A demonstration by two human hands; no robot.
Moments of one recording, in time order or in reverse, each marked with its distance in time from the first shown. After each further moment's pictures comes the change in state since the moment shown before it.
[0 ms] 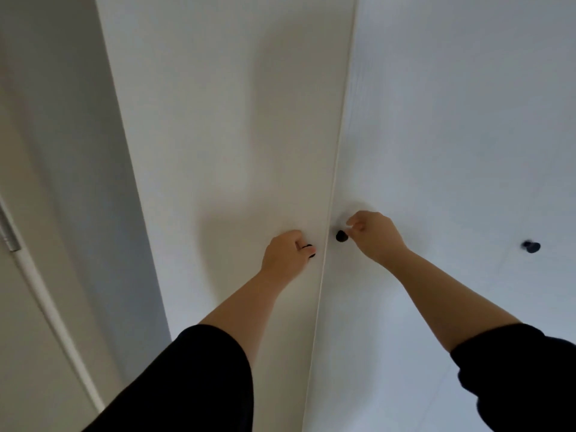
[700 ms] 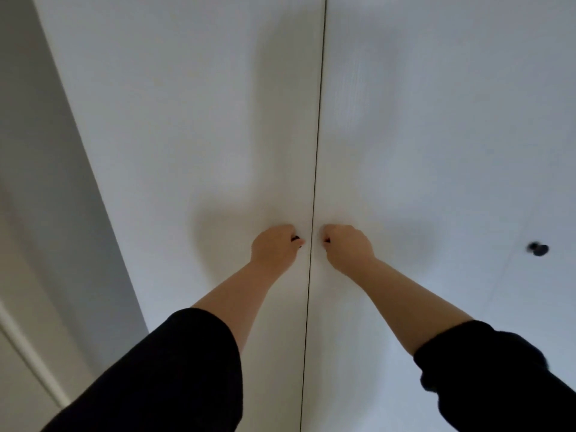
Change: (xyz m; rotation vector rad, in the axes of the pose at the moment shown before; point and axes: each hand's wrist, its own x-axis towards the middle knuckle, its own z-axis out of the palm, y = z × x) left_hand 0.058 0.002 0.020 0.451 -0.005 0.076; right_hand 0.033 0.008 0.037 -0.345 -0.084 -0.123
